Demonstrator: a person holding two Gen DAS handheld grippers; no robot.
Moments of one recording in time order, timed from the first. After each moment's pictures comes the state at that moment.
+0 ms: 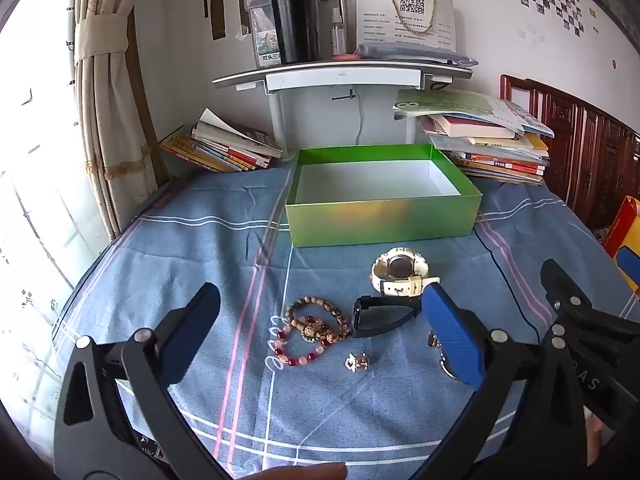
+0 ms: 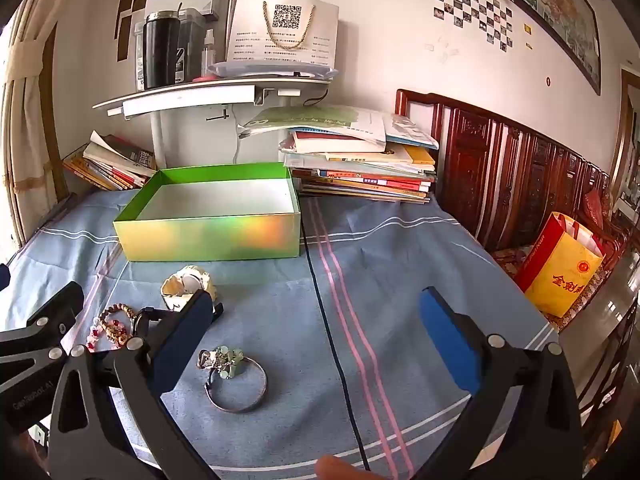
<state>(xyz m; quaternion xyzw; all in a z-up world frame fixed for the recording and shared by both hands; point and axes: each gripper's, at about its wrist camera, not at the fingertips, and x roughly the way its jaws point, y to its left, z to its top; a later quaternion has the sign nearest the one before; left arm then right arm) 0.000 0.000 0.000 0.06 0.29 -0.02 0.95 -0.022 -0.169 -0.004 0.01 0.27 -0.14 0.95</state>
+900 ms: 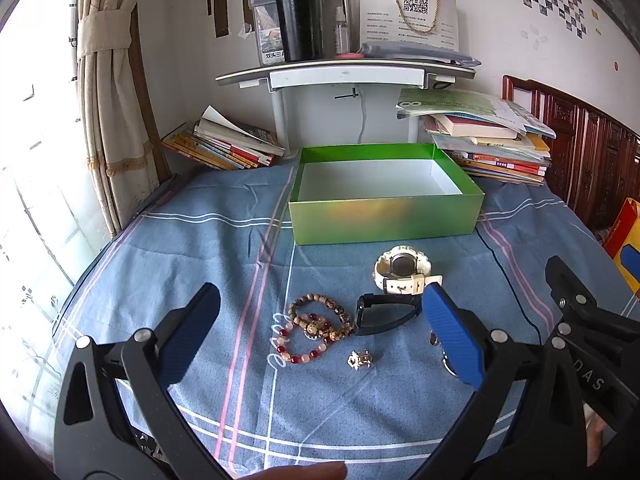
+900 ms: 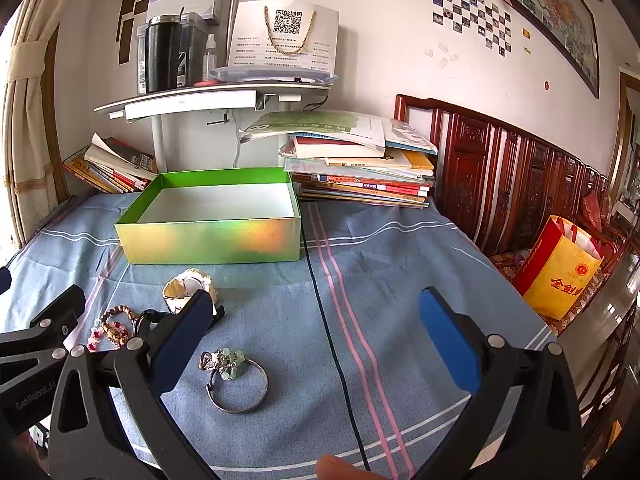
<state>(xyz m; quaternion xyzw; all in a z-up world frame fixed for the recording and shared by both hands) 0.000 0.000 0.000 0.05 0.29 -0.02 0.95 -0.026 -0.166 -0.002 0.01 0.27 -0.14 0.95</state>
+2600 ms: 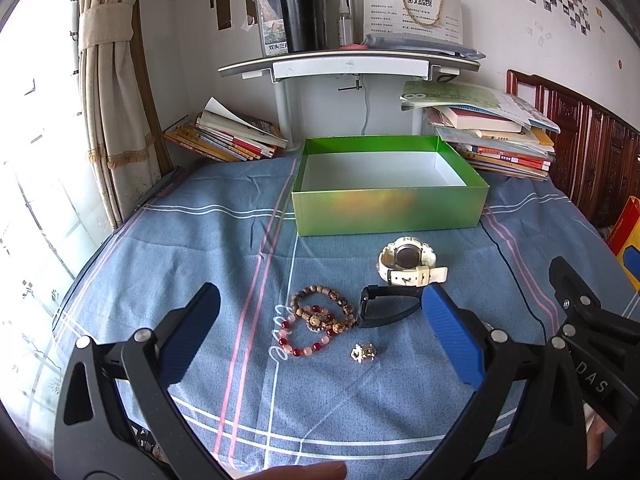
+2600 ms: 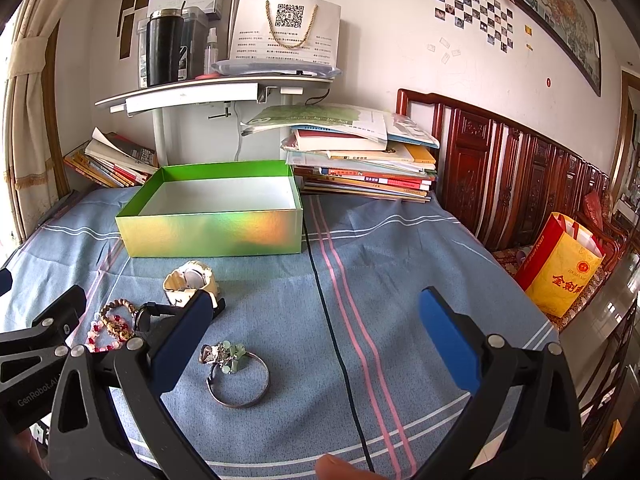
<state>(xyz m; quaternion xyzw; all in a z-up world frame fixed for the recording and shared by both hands) 0.001 0.008 -0.009 0.05 0.30 -0.01 0.95 -0.026 -0.165 -0.008 0.01 0.27 -0.14 0.95</state>
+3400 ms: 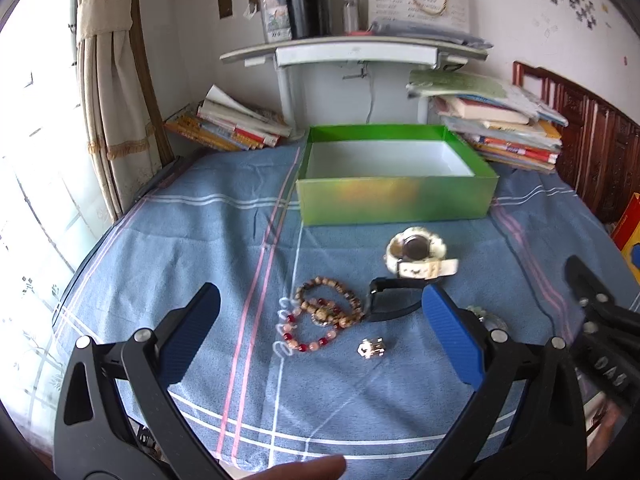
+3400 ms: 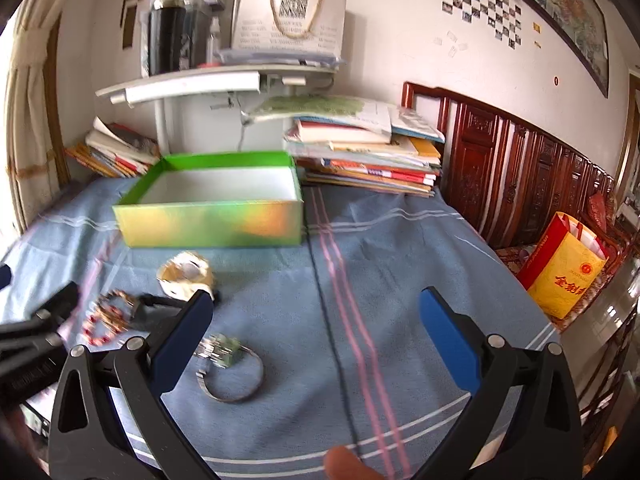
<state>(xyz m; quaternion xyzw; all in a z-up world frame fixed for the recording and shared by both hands) 0.013 0.018 -0.030 0.05 0.33 0.00 0.94 -0.020 -0.178 -0.018 0.00 0.30 -0.13 0.95</state>
